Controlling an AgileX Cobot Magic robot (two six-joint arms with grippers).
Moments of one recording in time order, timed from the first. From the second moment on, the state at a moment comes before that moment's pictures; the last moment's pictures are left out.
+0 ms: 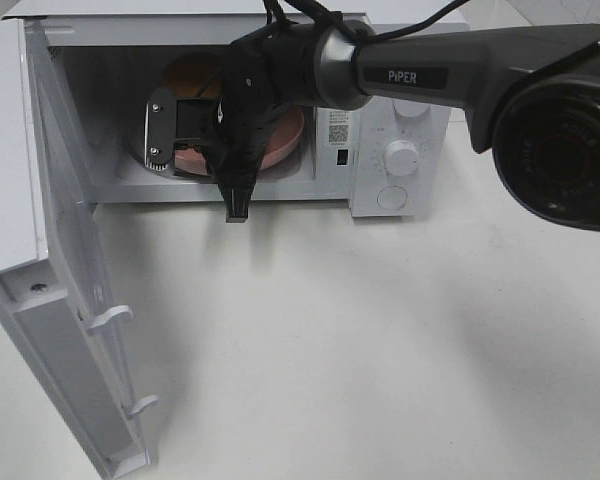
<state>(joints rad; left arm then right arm) 0.05 -0.01 -0.52 -0.09 1.08 0.10 0.66 2.45 -2.02 -0.12 0.57 -0.95</state>
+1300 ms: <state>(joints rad) 0.05 -0.01 -0.52 -0.09 1.08 0.10 0.70 2.05 -1.33 -0.23 0.21 -1.01</state>
